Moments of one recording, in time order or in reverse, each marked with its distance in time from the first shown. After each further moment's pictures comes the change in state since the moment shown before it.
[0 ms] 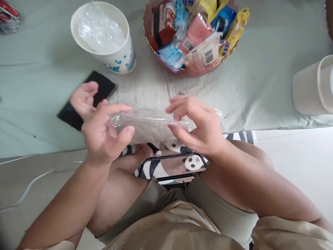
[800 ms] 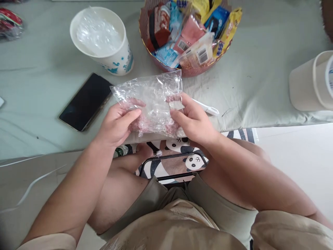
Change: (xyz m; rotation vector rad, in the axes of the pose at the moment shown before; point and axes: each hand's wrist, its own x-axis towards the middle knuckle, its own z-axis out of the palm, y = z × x) left_hand 0.019 -0.009 0.021 -0.693 -0.294 -0.919; right_hand 0.006 0.009 0.007 0.451 -0.059 0.589
